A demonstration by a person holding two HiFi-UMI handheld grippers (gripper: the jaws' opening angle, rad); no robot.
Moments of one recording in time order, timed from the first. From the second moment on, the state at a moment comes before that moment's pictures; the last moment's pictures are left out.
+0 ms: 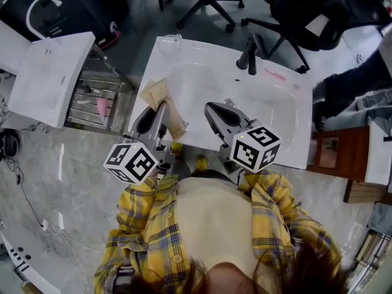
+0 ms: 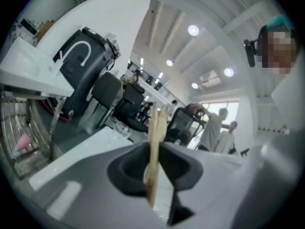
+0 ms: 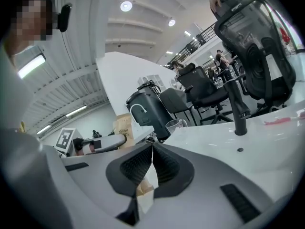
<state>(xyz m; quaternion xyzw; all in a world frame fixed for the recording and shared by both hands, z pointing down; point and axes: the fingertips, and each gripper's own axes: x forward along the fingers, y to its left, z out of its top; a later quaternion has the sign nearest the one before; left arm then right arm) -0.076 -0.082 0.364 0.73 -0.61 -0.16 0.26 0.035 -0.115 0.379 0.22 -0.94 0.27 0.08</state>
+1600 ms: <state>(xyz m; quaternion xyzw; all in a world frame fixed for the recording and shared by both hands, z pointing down) -0.116 -0.167 0.392 0.81 -0.47 -0.15 0.33 -0.078 -0.174 0.361 0.21 -0.94 0.25 0.07</state>
